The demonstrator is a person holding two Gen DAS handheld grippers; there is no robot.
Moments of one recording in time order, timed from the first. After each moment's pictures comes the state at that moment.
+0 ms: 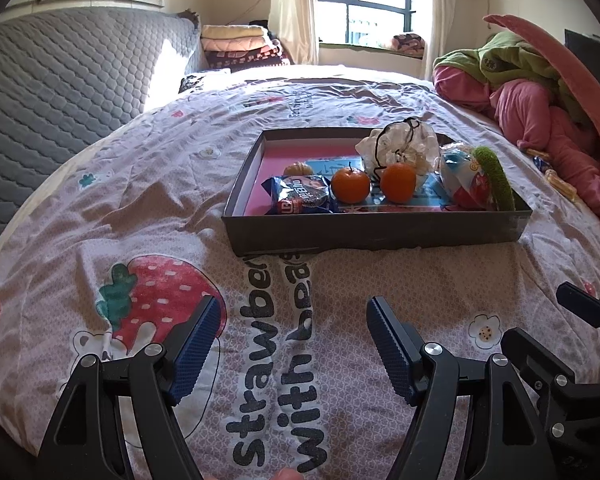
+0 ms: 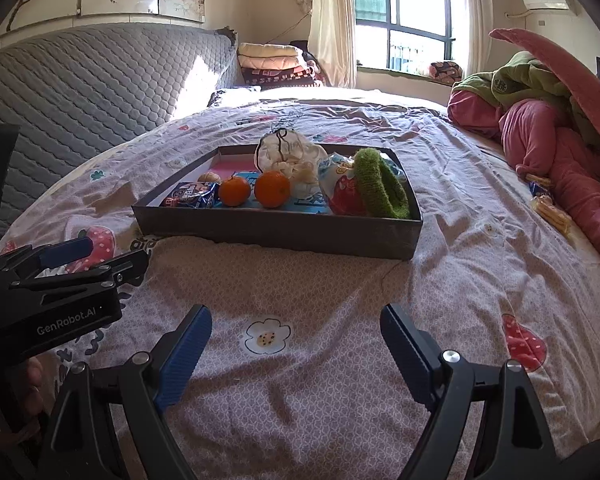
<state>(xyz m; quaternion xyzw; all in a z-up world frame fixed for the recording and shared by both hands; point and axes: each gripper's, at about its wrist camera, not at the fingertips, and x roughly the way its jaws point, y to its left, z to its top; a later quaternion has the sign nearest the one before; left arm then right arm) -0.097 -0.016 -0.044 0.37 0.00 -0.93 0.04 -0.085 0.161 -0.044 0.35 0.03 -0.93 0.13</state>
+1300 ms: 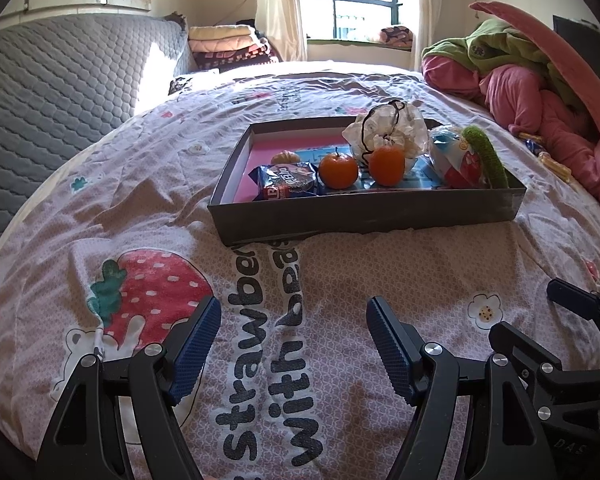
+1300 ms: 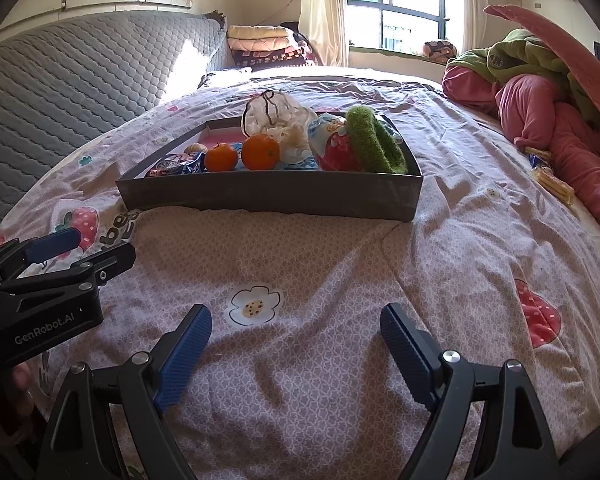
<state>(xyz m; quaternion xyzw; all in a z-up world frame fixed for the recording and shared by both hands) -0.094 -0.009 -0.053 0.37 -0.02 -0.93 0.02 -0.086 0.164 -0.065 0.38 0.02 -0.92 0.11</state>
